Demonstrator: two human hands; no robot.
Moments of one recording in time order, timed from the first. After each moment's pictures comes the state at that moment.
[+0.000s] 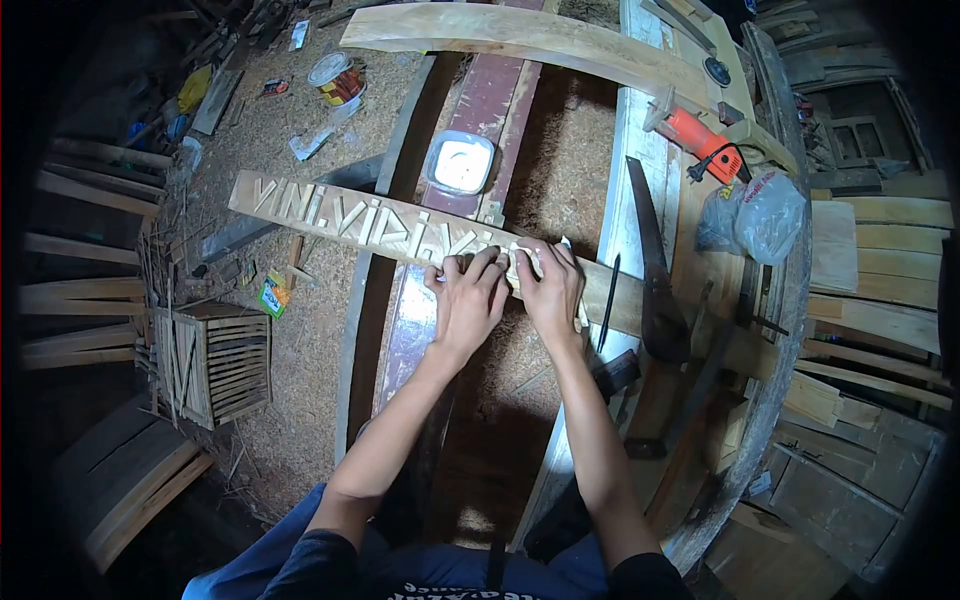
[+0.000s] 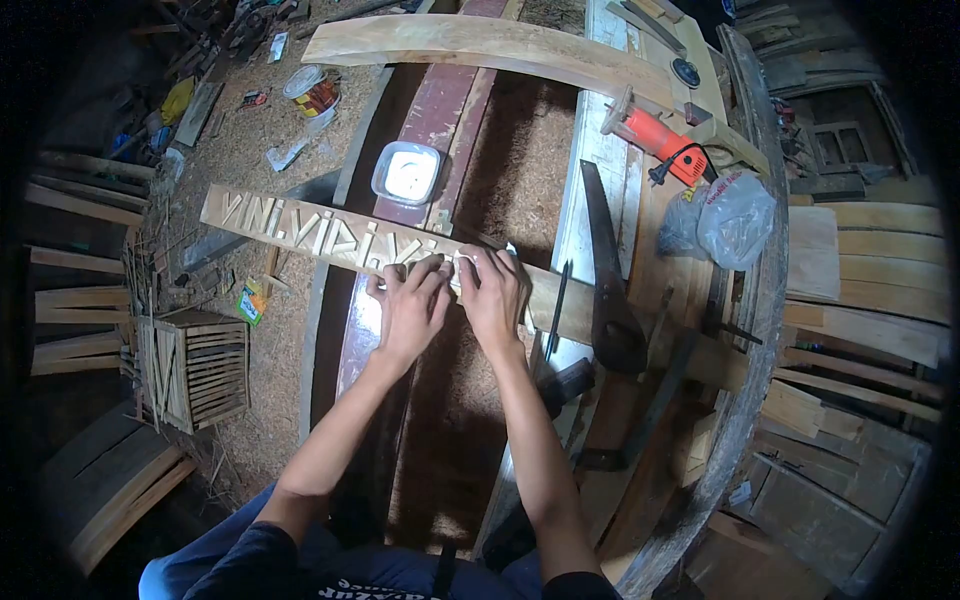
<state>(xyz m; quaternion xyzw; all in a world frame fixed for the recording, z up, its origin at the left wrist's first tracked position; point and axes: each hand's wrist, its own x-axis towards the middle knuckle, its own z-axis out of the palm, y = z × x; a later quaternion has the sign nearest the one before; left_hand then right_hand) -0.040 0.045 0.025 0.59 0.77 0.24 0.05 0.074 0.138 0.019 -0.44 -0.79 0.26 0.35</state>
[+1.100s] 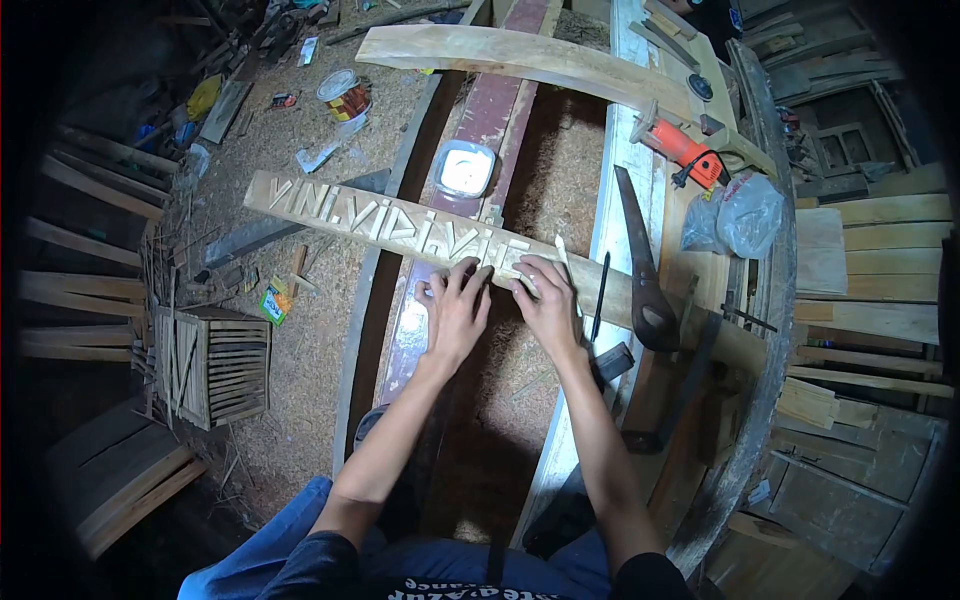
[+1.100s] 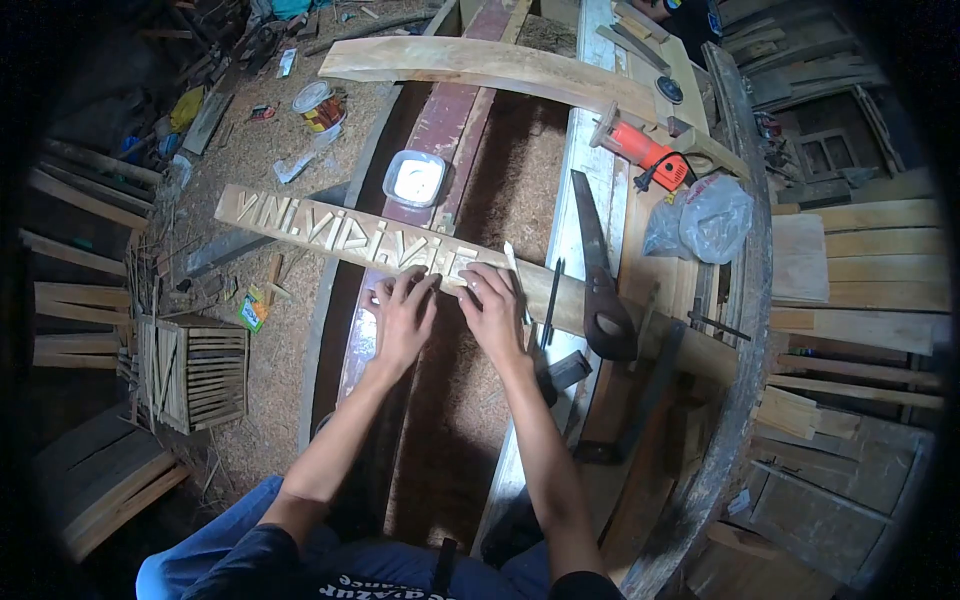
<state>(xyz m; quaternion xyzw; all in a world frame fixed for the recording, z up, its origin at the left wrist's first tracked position) -0.041 0.006 0.025 0.57 0.79 0.24 0.05 0.103 0.110 0.025 -0.36 -0.81 0.32 0.35</state>
